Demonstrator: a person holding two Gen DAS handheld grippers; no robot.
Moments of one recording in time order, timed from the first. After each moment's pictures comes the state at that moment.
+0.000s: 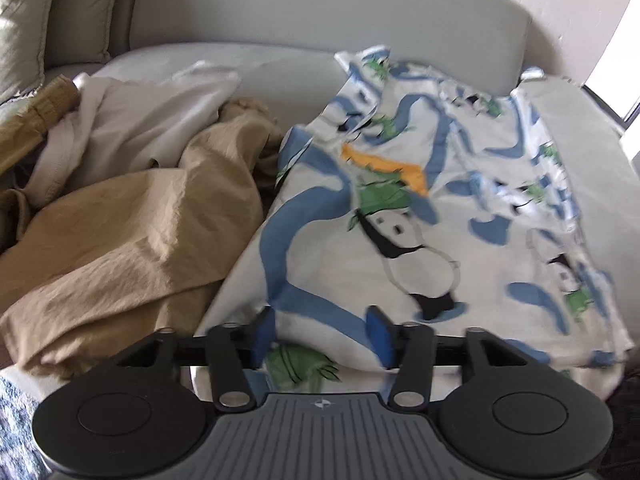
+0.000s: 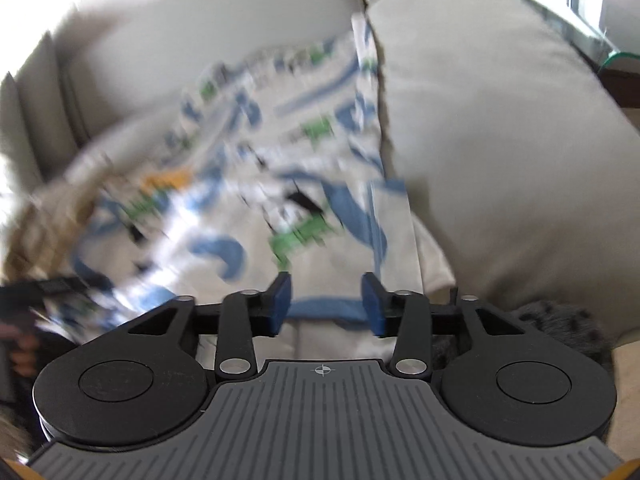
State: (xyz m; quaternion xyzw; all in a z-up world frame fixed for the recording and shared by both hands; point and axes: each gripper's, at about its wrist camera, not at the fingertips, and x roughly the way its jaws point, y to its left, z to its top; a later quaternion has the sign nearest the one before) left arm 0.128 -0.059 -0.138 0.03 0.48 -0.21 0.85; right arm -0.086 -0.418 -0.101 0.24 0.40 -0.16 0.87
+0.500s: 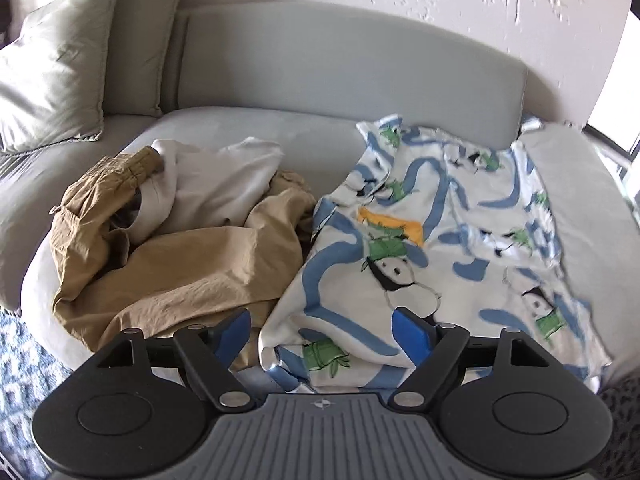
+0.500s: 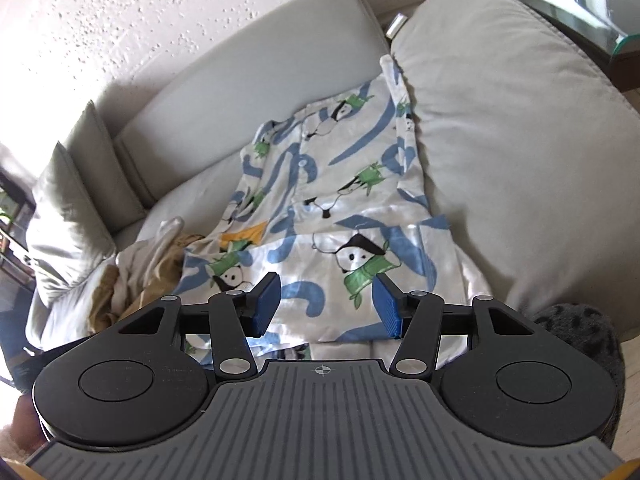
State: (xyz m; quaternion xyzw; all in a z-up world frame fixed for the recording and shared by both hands) left arm 0.077 -0.035 -0.062 0.03 0.42 -0.17 0.89; right arm -0.100 -0.419 -0.058 0.32 0.35 -0.12 0.87
